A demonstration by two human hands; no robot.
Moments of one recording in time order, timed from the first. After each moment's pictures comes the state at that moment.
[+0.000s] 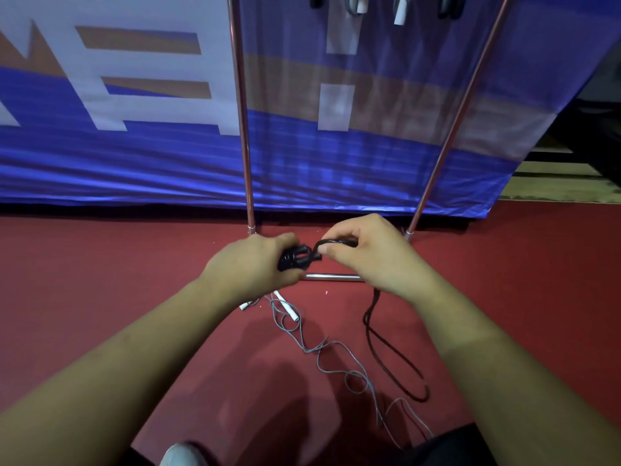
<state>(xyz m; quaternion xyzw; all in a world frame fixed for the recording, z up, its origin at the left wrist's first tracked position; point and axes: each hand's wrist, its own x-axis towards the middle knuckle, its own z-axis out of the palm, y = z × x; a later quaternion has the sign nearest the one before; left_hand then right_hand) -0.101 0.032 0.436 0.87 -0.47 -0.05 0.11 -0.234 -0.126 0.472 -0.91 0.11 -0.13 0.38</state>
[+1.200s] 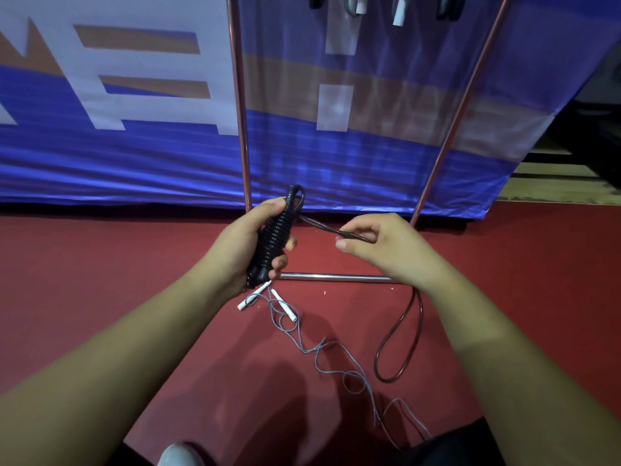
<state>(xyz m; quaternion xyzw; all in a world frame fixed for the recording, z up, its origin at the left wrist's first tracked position) -0.106 0.025 0.458 0.56 -0.20 -0.42 0.69 -0.239 -0.158 0.463 -0.89 0.14 -0.11 0.43</state>
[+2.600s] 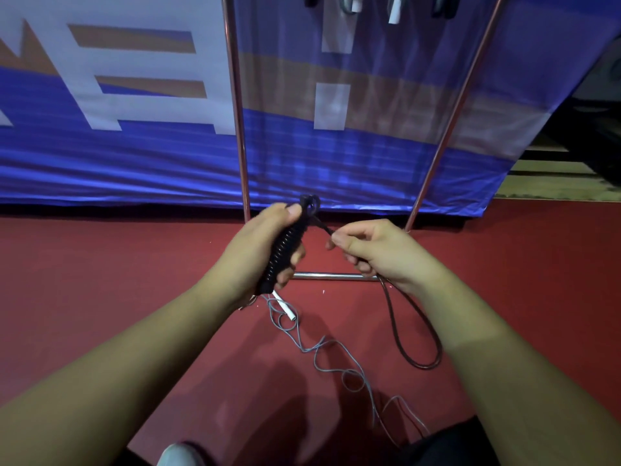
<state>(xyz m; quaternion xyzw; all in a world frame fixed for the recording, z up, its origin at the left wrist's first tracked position) -0.128 0.022 0.460 0.60 -0.28 -0.36 0.66 -0.235 -0.152 0.453 -0.77 0.17 -0.04 0.61</state>
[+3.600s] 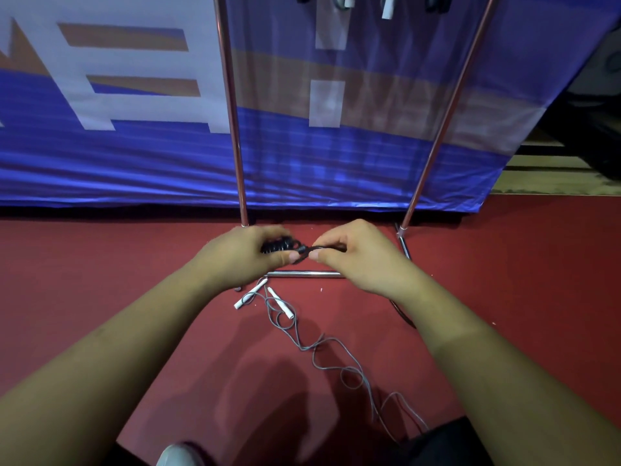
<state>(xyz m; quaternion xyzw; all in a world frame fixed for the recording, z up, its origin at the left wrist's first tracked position) -0.089 0.030 0.446 0.86 -0.44 -0.16 0.21 -0.237 -0.130 0.461 -0.90 0.11 -0.08 0.41</state>
